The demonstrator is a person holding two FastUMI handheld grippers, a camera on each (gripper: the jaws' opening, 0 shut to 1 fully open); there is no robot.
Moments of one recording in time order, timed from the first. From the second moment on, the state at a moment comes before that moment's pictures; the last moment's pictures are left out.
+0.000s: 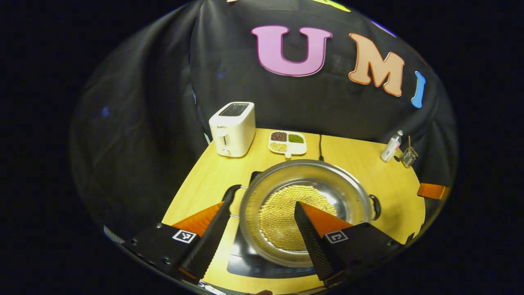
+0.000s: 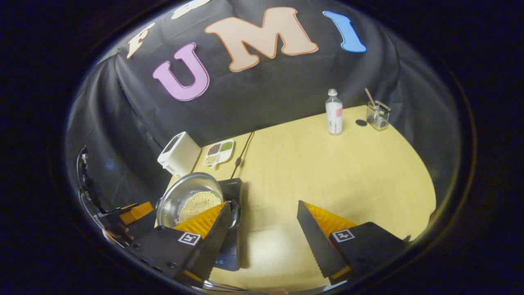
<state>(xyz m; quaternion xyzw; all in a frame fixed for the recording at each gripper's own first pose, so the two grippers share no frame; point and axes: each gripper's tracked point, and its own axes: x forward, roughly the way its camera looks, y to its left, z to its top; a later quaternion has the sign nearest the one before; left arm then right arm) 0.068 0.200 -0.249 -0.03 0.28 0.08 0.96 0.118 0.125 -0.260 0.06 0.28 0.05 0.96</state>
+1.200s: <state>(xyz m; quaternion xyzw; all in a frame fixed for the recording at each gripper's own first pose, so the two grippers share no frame) 0.017 -0.141 -0.021 0.00 -0.01 -0.01 1.00 -0.017 -0.115 0.030 -0.04 -0.02 0.02 1.00</state>
